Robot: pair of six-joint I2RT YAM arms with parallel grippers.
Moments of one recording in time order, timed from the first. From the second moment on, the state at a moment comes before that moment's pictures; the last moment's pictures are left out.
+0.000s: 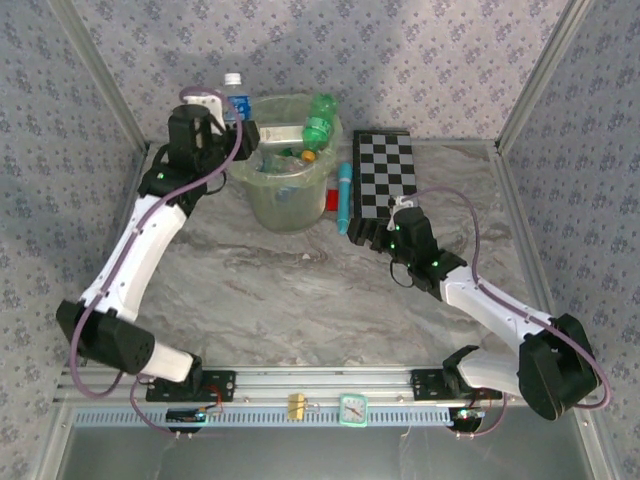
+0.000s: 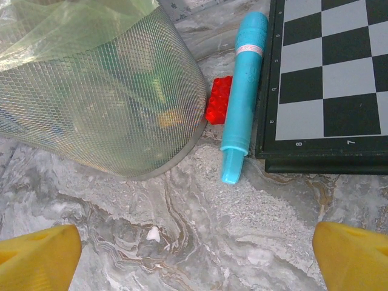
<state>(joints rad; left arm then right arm) -0.34 1.46 1.60 -0.46 -0.02 -0.36 0.53 1.19 0.70 0.00 0.01 0.59</state>
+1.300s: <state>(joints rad) -0.53 2.02 2.48 -0.66 0.33 -0.36 0.53 1.16 0.69 0.00 0.02 0.59</state>
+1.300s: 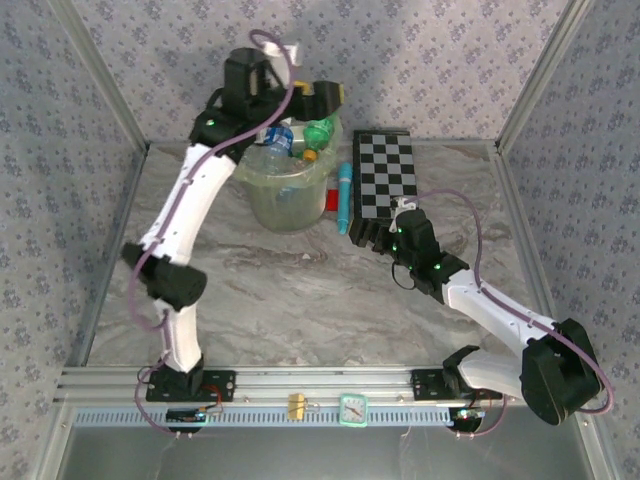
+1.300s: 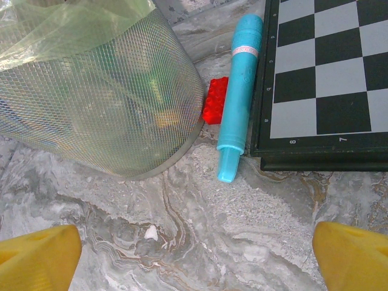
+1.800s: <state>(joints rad) -0.58 2.40 2.82 -0.79 0.38 -0.45 0.53 1.13 0.69 0.00 0.03 0.59</state>
